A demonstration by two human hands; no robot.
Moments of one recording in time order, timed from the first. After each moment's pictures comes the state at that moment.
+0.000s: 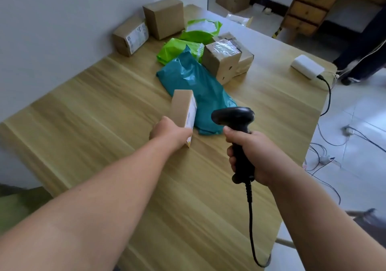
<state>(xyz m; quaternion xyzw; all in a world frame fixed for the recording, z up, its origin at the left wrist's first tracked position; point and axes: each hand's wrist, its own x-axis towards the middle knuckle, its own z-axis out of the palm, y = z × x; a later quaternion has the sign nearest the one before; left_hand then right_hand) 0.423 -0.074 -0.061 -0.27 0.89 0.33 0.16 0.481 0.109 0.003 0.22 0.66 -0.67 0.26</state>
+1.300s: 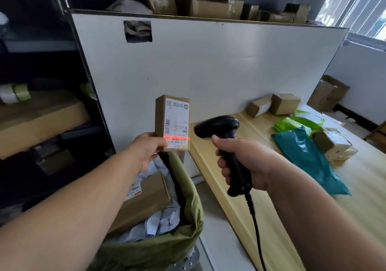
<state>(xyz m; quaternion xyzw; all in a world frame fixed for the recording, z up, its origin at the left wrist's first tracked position) 0.728 -0.457 0.076 -0.37 0.61 0.70 -0.07 0.679 -0.230 0.168 -0.06 0.71 -0.56 0.42</state>
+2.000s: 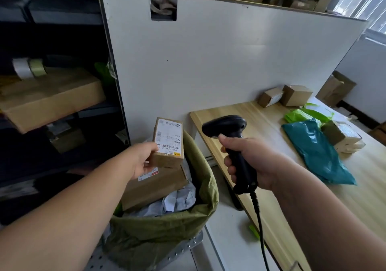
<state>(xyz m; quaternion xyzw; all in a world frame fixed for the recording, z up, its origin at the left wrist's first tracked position) 0.803 -0.495 0.019 -0.46 0.53 0.71 0.00 0.726 -0.261 0.142 -0.03 0.72 -0.55 0.42</state>
